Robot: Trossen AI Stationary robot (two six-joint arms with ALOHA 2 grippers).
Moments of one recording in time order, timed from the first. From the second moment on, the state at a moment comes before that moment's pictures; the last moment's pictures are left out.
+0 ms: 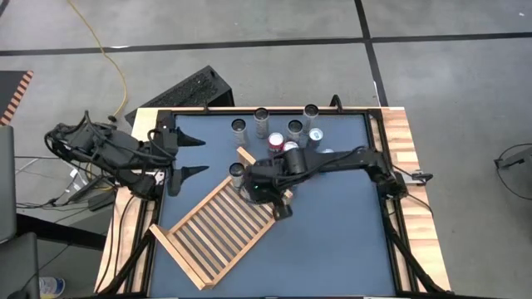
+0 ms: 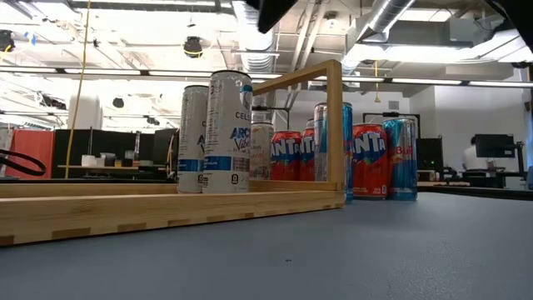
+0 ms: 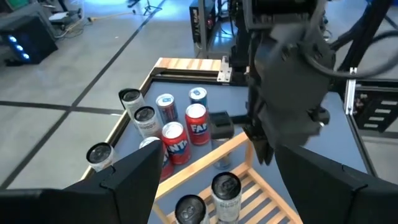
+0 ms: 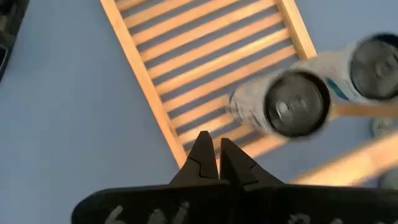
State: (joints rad) left arm -0.39 1.10 1.63 -0.91 -0.59 -0.17; right arm 0.16 2.15 2.33 -1.35 -0.01 -0.22
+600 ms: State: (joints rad) left arm -0.39 1.10 1.63 -0.96 -0.59 -0.17; right arm 0.18 2.27 2.33 -1.25 0.14 -0.24
